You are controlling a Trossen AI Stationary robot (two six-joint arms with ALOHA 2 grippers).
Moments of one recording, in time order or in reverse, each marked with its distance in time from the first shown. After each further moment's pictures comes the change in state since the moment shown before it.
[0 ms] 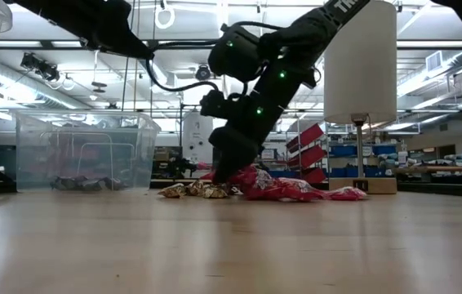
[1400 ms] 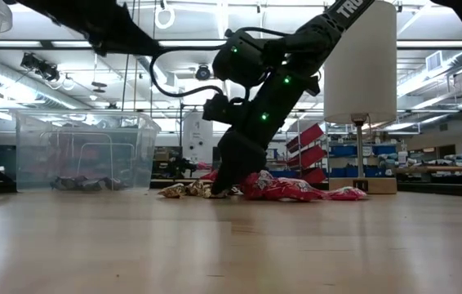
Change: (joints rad) left arm -0.001 0.022 -0.001 0.060 0.267 -0.055; right arm -0.006 -0.002 -0.047 0.057 -0.059 -0.080
